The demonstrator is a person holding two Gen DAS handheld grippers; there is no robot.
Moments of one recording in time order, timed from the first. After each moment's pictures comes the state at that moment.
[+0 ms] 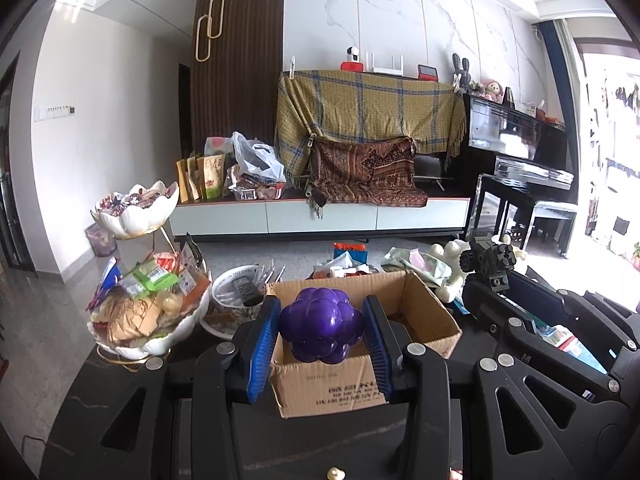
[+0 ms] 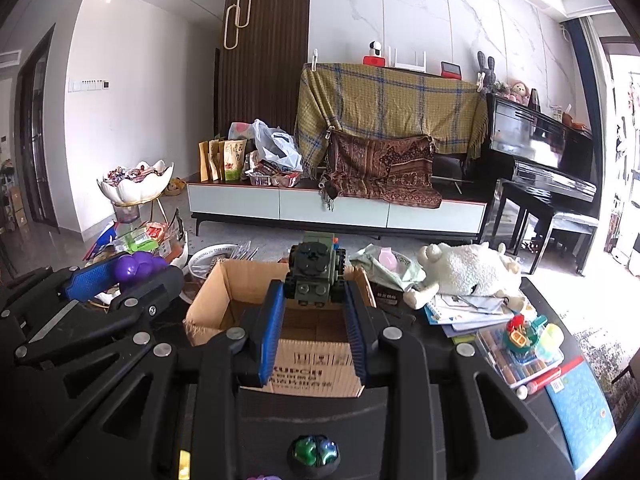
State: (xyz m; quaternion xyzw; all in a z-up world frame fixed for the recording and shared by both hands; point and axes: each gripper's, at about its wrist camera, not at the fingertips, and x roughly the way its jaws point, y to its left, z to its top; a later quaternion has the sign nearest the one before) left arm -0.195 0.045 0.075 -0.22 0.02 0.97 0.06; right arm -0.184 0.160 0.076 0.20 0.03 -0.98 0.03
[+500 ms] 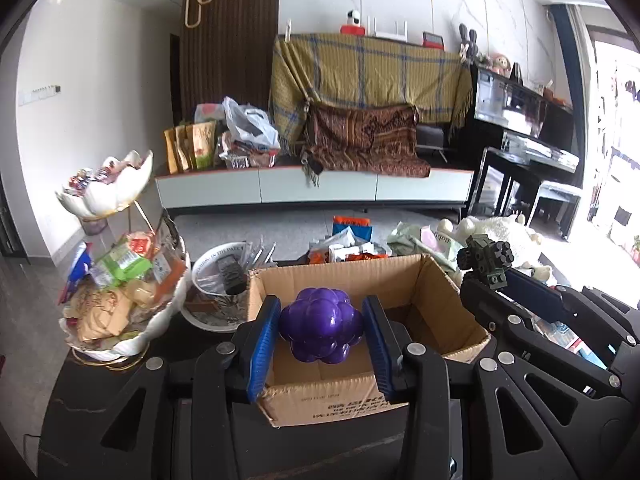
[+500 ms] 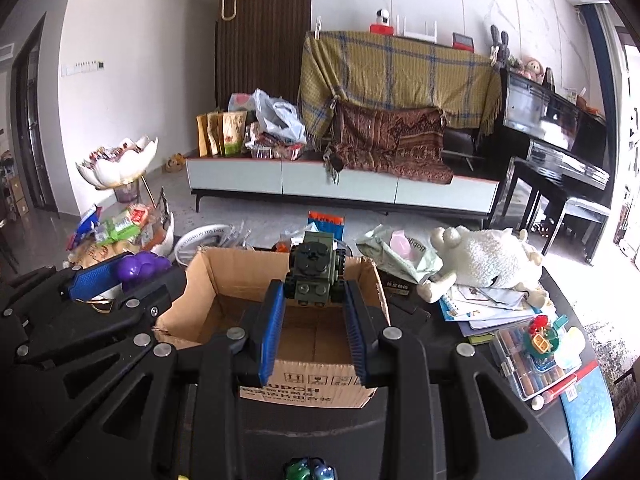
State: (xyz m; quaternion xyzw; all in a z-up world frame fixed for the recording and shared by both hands) left arm -0.272 0.052 0.048 -0.29 0.01 0.95 0.06; right arm -0.258 0.167 0.053 0.26 0.03 -0.96 0.04
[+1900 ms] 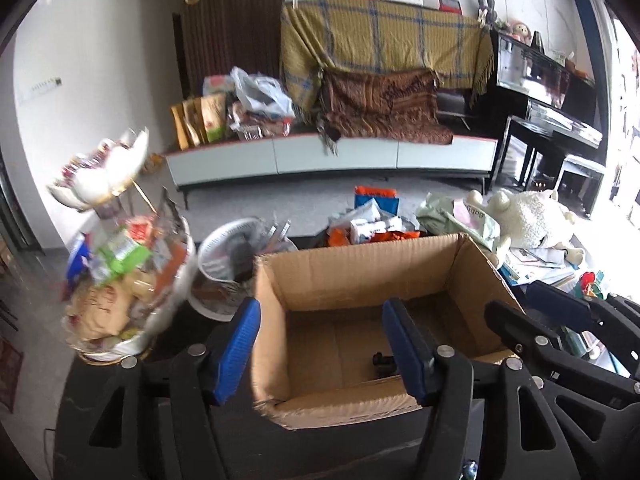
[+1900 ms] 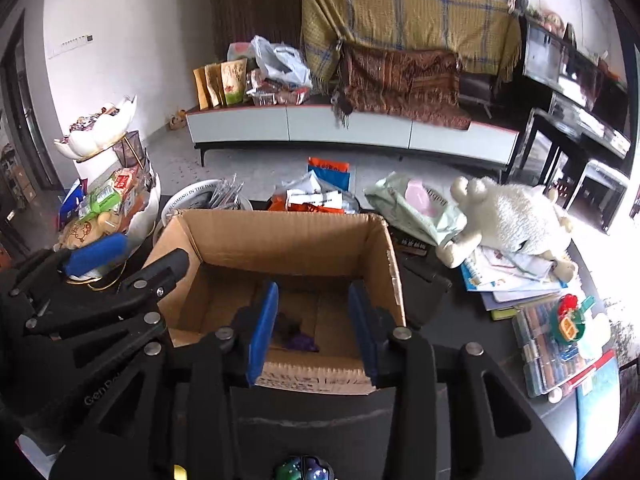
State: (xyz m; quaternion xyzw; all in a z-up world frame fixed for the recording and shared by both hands) left arm -0.308 0.057 0.032 -0.34 0.04 0.94 0.02; right arm -0.308 0.182 0.025 0.36 0.01 -0.93 0.06
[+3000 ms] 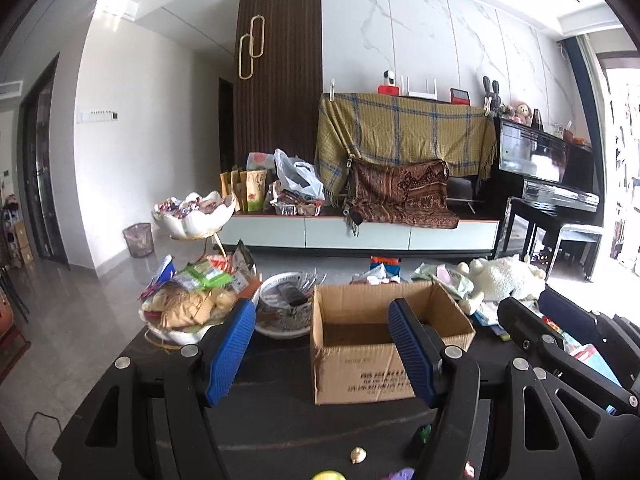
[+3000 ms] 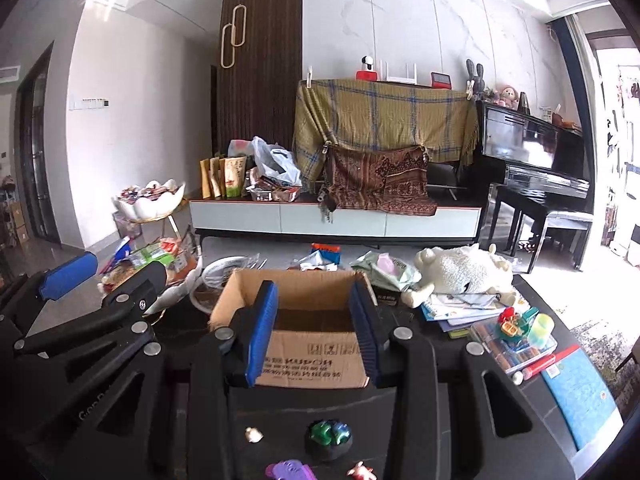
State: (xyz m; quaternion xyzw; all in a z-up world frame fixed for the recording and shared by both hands) left arm -0.121 0.020 0.091 -0.19 0.00 0.98 -0.01; right arm -0.129 0.152 0.092 0.18 0.00 -0.98 0.03
